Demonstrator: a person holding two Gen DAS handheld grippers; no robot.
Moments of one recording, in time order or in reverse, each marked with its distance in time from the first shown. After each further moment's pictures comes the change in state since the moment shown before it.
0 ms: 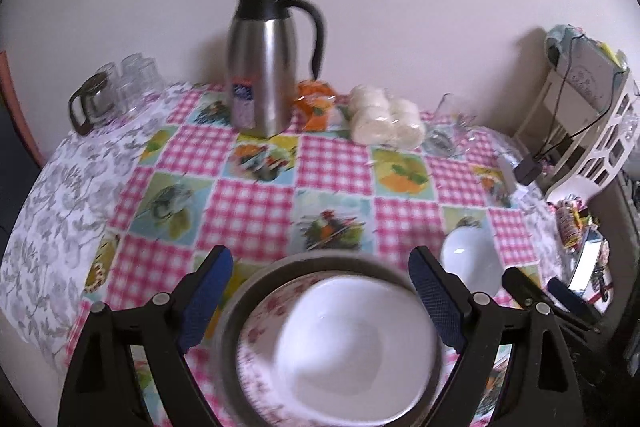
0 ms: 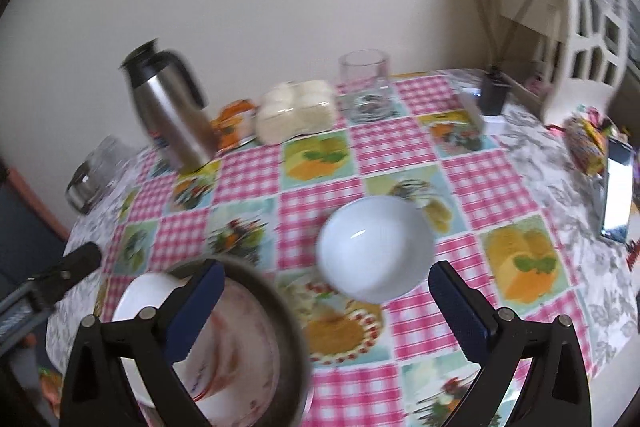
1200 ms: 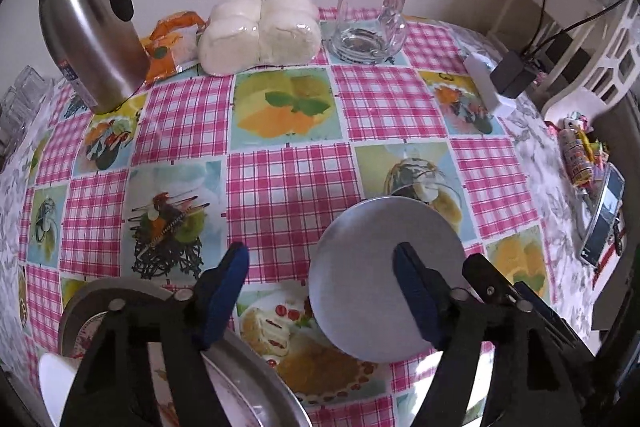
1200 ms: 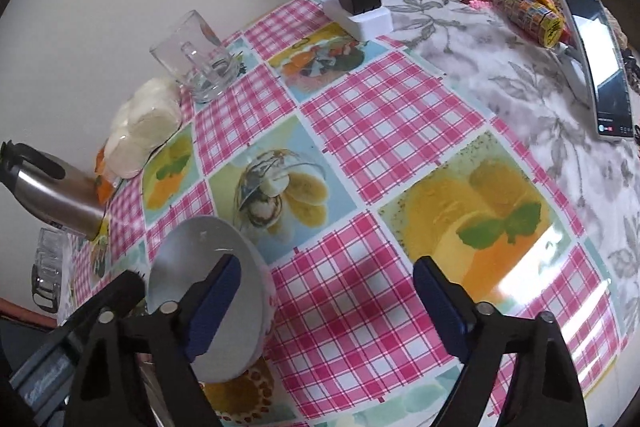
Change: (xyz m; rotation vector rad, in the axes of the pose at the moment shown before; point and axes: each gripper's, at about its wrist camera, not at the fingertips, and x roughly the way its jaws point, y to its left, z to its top) left arm 0.152 -0.162 -0.004 0.179 0.303 -0.014; right arm 0.100 -0.143 0.001 0.388 0.194 -0.098
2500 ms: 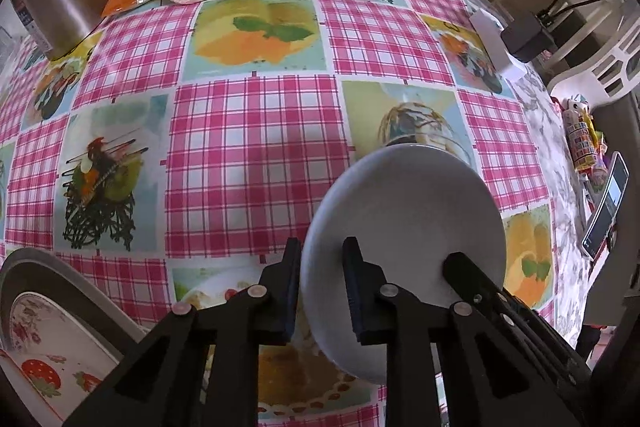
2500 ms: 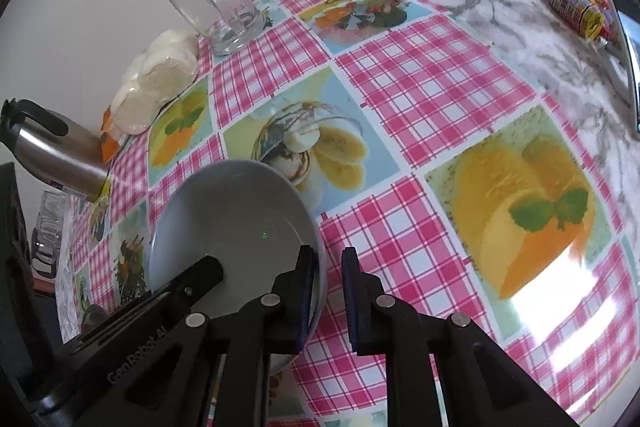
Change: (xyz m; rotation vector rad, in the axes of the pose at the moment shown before) left arm 0.057 -0.005 -0.013 -0.045 0.144 -0.094; right arm 0.029 0.015 -0.013 -0.069 0.097 0.044
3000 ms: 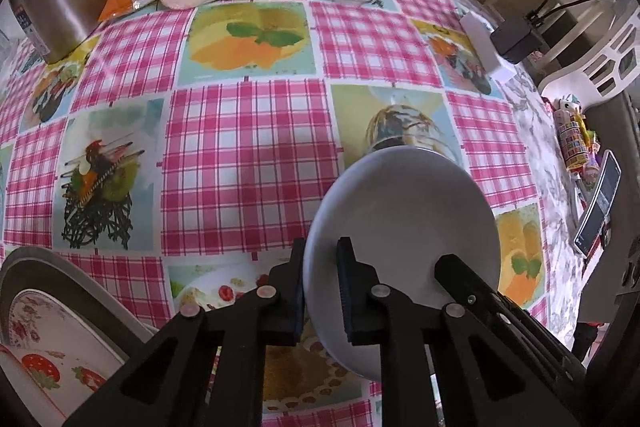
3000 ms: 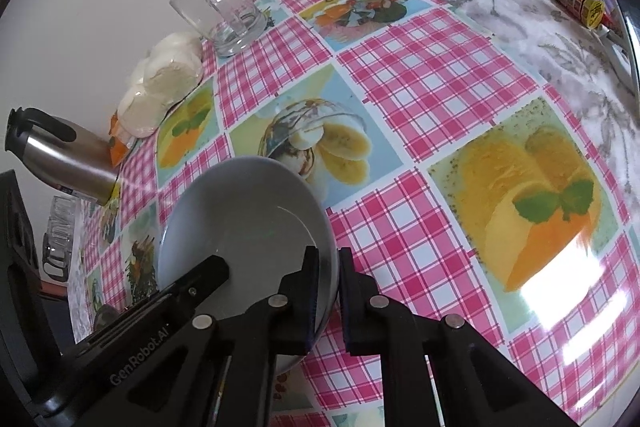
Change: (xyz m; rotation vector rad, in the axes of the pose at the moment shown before) left arm -0.009 -0.003 -0.002 0.015 -0.019 -0.021; right arm -0.004 -0.003 0.000 0.025 0.010 0.033
